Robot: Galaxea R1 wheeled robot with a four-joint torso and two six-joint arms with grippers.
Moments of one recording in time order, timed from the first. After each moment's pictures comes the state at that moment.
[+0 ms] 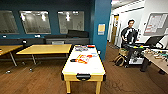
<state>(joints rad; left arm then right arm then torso) 1.49 2.73 -2.33 0.59 -0.16 -0.45 -1.56 2.92 -2.65 -0.69 0.33 0.85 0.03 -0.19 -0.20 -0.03</state>
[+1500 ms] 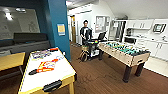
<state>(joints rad) 1.49 2.82 -2.50 0.60 -0.12 -0.45 -1.57 2.95 -2.66 -0.71 0.27 0.85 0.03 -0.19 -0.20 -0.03</state>
